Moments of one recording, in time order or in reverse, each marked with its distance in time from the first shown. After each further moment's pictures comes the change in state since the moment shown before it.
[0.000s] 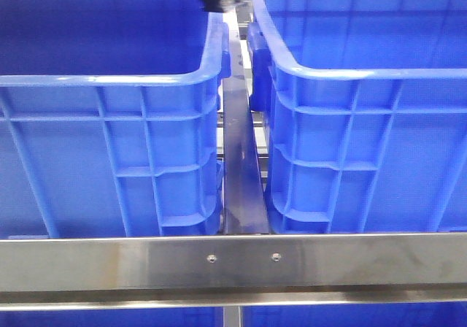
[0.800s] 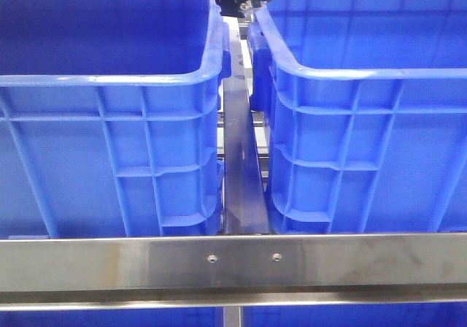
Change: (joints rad) left arm -0.036 0.008 0.000 0.000 -0.004 0.005; right arm 0.000 0.000 -0.186 0.000 0.214 0.000
